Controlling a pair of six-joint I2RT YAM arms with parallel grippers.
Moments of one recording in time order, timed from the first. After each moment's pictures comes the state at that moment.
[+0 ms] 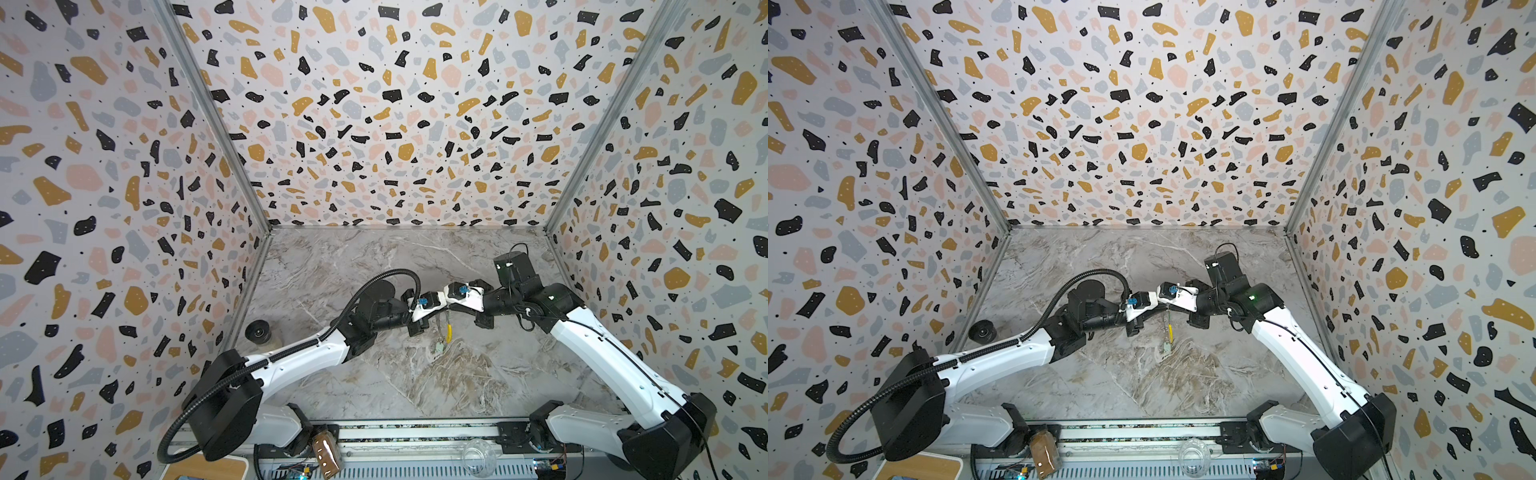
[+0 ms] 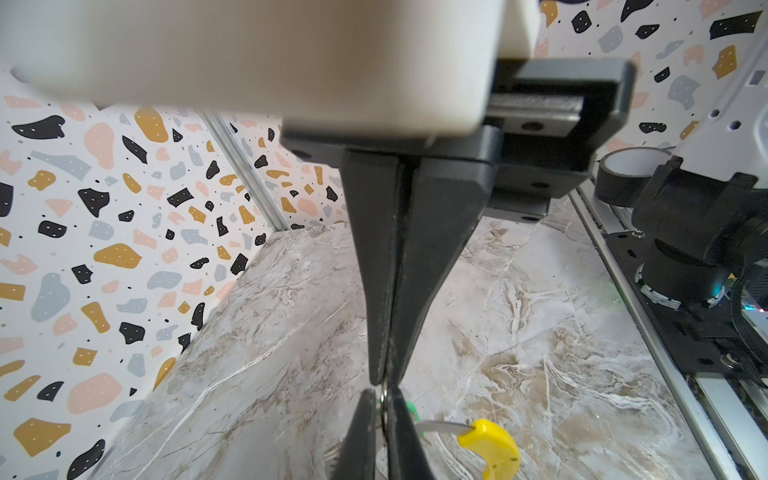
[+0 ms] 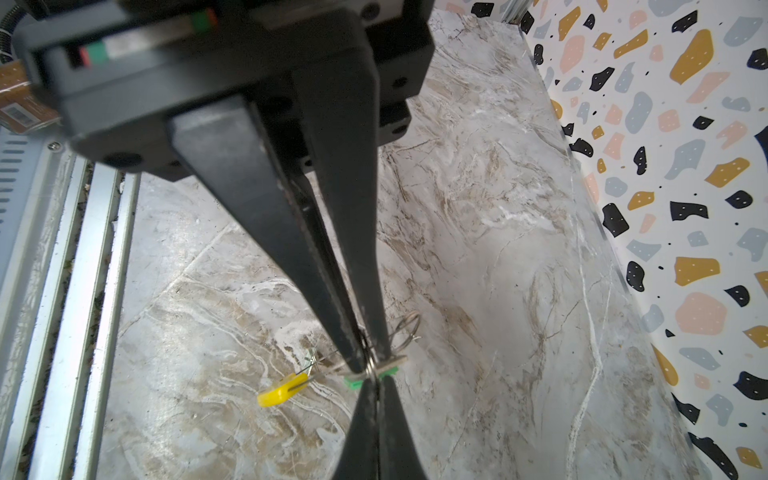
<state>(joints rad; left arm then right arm) -0.81 1.36 0.81 0.35 0.49 0.41 0.53 1.18 1.15 -0.79 -0.53 -0.87</state>
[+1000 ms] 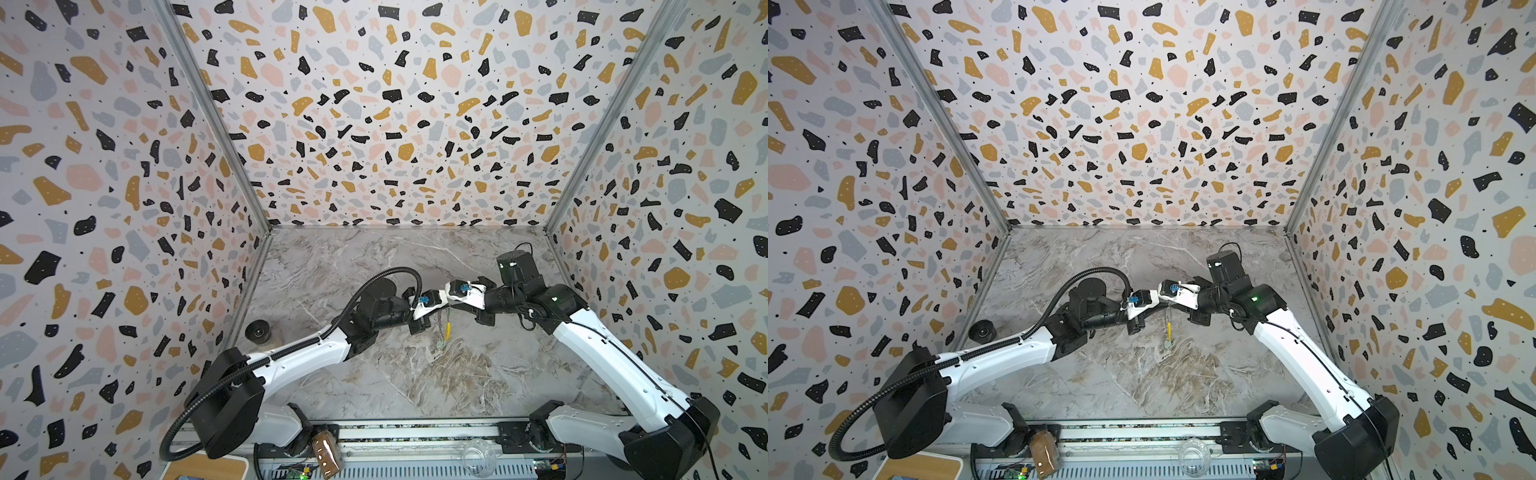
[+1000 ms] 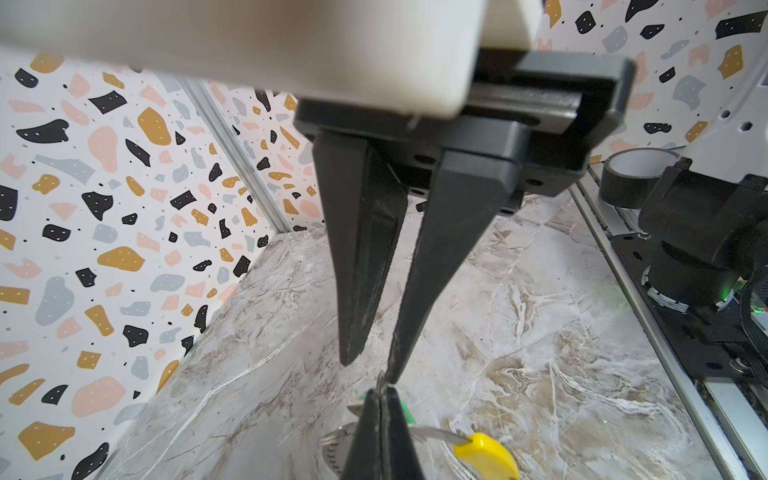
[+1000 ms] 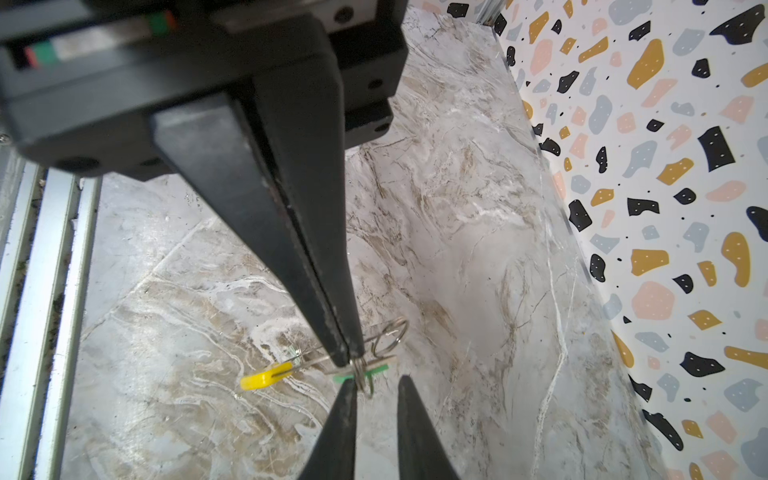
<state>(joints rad) -0.81 1.37 0.83 0.35 0.49 0.40 0.53 1.16 1.15 -0.76 -0.48 -0.87</state>
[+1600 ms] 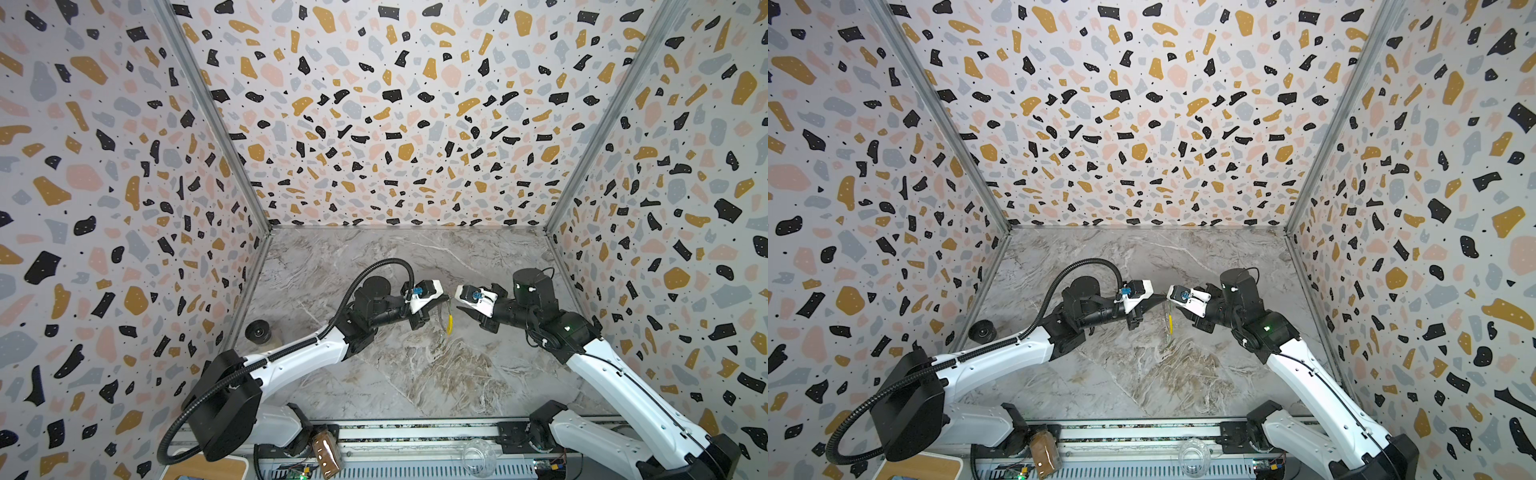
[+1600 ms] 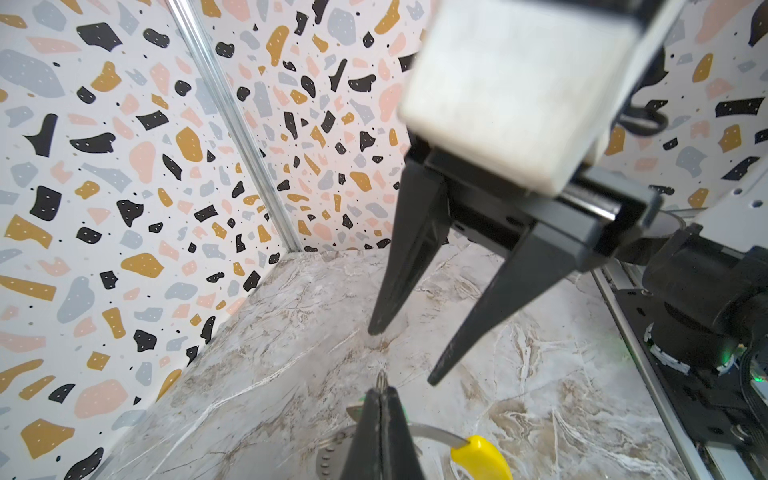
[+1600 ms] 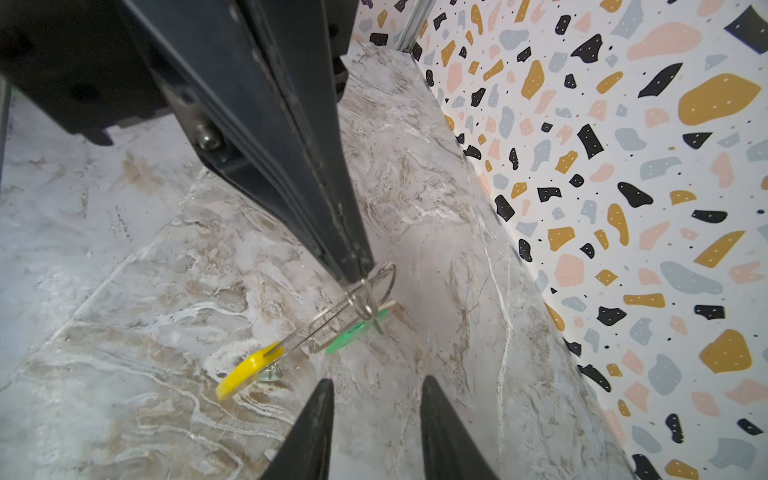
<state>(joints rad) -0.79 1.36 0.83 0.46 0.49 0.27 0.52 0.95 0.89 -0.47 -0.38 -0.70</state>
